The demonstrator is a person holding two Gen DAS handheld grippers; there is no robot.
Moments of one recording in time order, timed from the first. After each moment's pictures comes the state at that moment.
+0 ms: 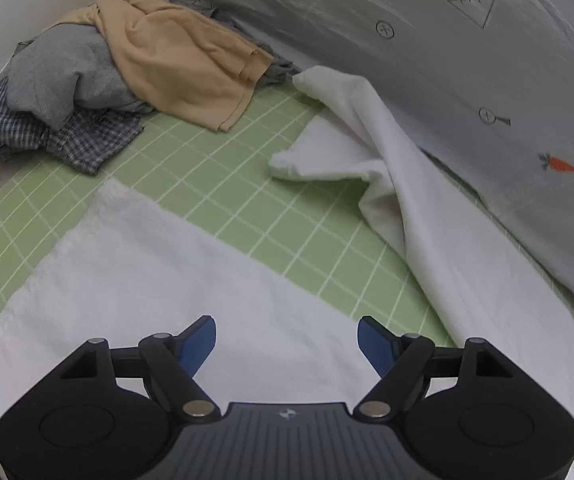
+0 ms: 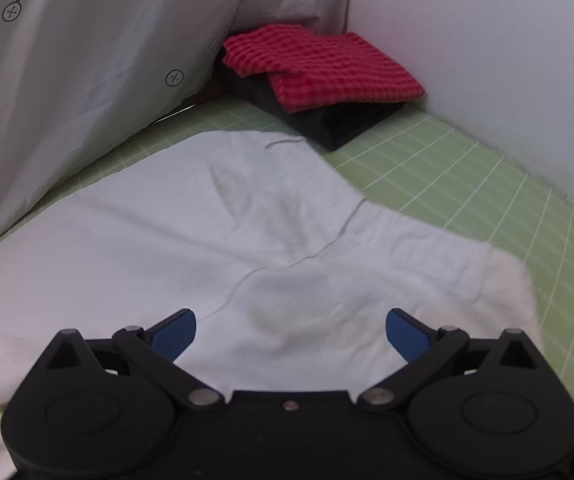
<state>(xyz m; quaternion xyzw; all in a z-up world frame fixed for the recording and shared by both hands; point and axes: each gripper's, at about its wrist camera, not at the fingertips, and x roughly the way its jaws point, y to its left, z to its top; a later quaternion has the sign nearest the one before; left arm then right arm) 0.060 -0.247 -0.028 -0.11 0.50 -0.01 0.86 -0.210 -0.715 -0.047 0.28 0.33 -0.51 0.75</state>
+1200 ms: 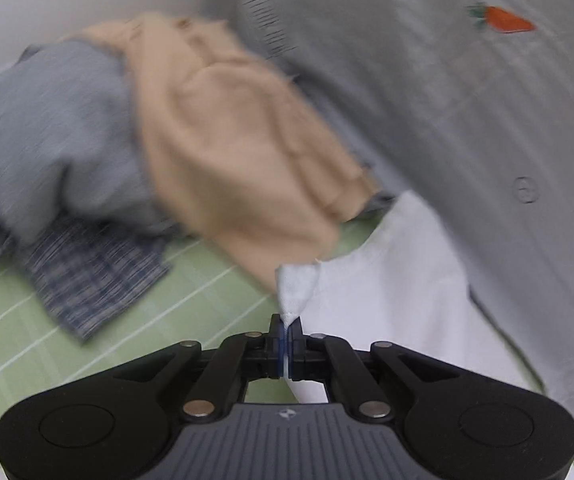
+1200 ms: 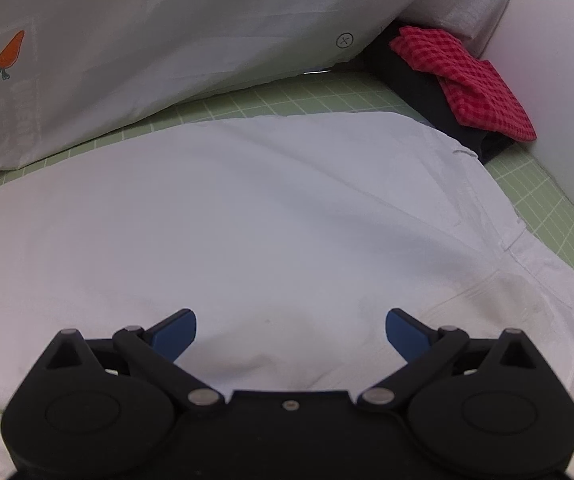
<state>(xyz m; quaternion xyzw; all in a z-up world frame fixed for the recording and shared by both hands) 0.196 -0.149 -0.089 -0.21 0.43 0.07 0.88 -0.073 -0.646 -0.051 0.20 0.42 -0.46 0.75</state>
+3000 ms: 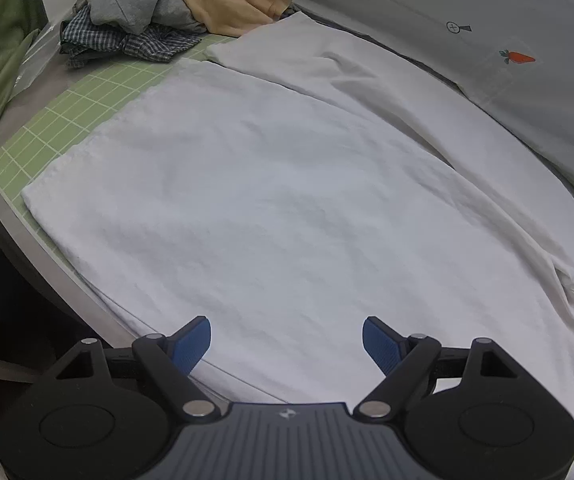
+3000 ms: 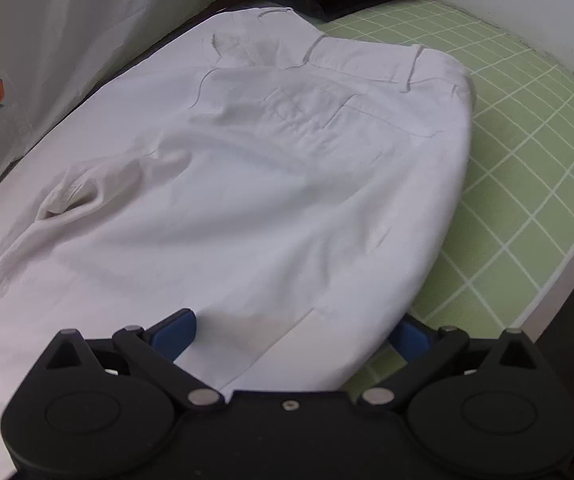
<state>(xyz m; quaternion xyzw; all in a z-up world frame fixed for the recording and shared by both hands) -0.187 -0.222 -0.063 -0.07 0.53 -0.01 0.85 -0.360 -0.652 -0.092 0.35 0.40 -0.38 0.76</state>
